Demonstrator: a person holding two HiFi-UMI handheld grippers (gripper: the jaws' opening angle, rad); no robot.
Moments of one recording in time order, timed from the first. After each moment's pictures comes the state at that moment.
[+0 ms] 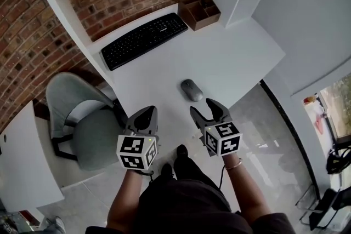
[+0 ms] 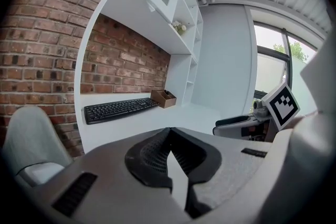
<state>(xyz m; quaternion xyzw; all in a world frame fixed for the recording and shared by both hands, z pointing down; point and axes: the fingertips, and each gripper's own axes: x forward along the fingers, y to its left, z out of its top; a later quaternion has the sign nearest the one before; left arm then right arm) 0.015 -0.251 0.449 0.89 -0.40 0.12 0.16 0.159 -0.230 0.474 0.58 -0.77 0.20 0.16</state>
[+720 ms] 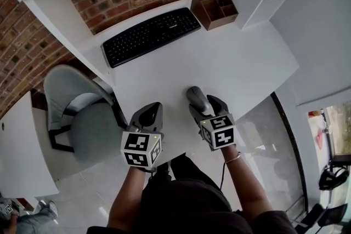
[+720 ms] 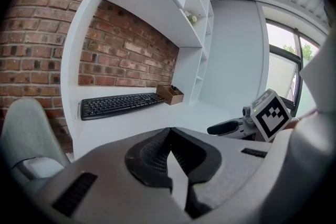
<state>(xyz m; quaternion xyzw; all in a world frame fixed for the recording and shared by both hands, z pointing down) 0.040 -0.306 0.477 0.87 -0.43 0.13 0.20 0.172 -0.304 0.536 0.53 -0.78 0.21 0.25</state>
